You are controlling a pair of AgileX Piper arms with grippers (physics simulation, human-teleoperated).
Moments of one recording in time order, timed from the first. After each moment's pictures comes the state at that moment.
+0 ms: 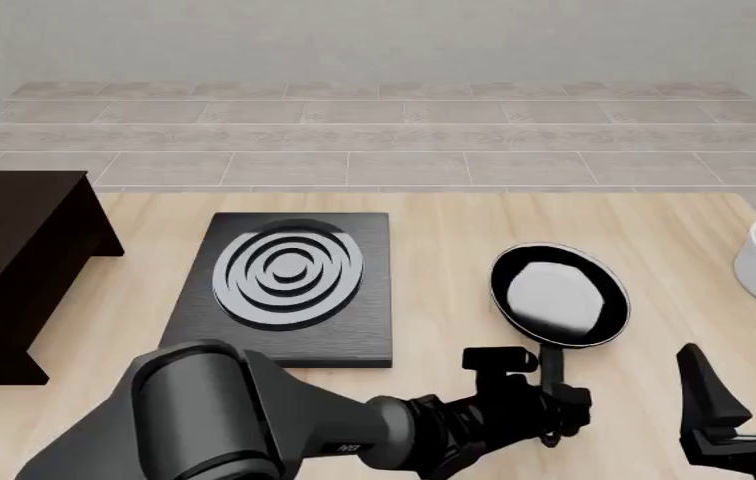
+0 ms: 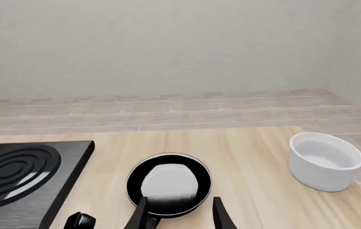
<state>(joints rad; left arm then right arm) -1.10 2.34 -1.35 -0.50 -0.84 -0.01 0.21 0.00 -0.18 0.03</state>
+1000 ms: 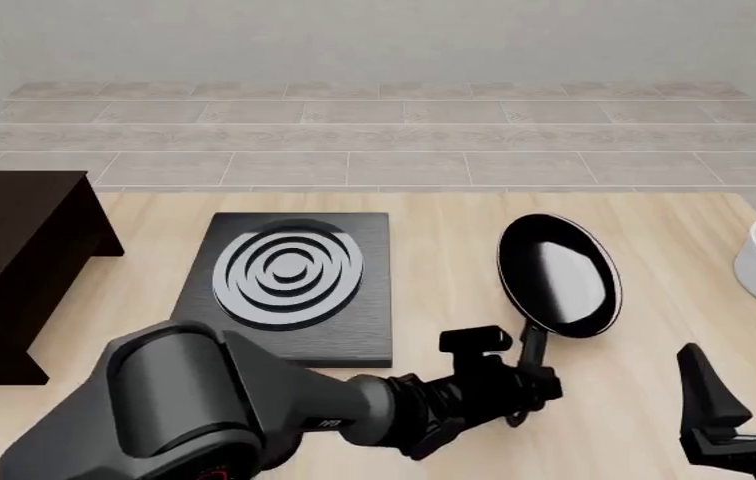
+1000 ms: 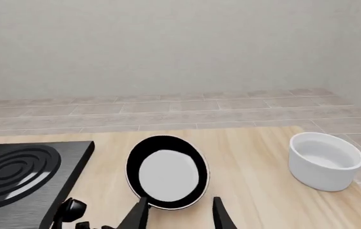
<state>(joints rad) -1.03 2.30 -1.31 -0.47 -0.85 -0.01 0.20 0.00 -0.18 0.03</state>
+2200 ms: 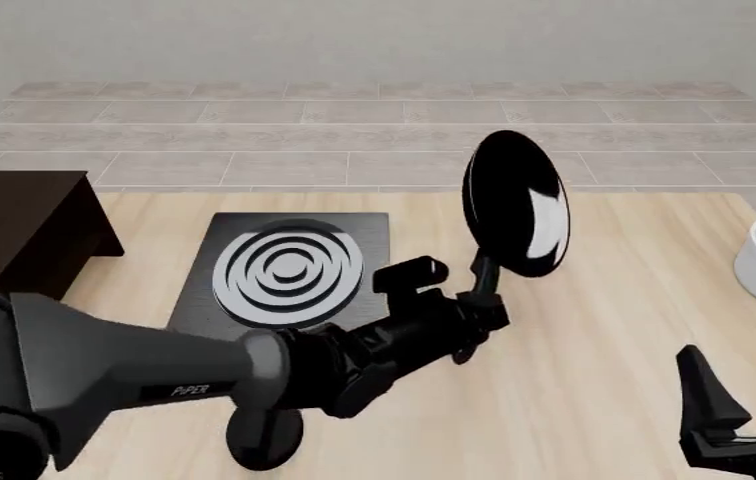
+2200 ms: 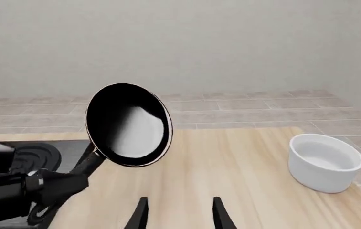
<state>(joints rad) -0.93 1.94 -1.06 -0.48 -0.78 -0.01 0.19 0.00 -0.17 0.02</state>
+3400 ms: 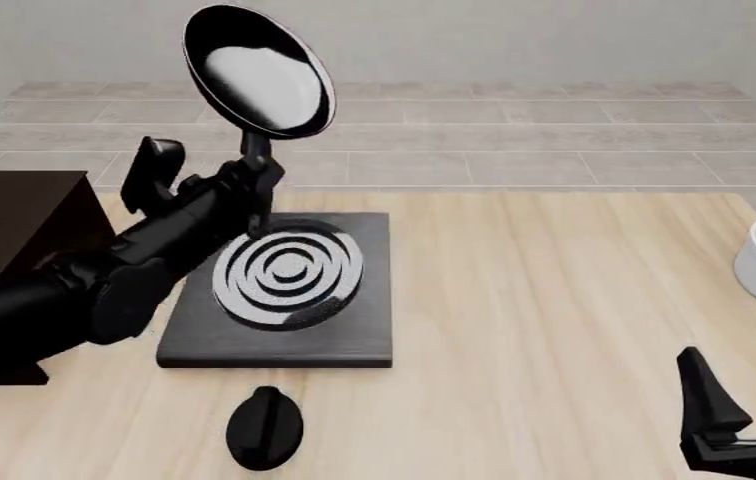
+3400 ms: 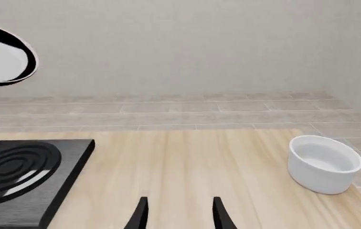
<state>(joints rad) -0.44 1.40 -0.81 -0.38 -0.87 -0.01 0.17 0.00 -0.15 0.01</state>
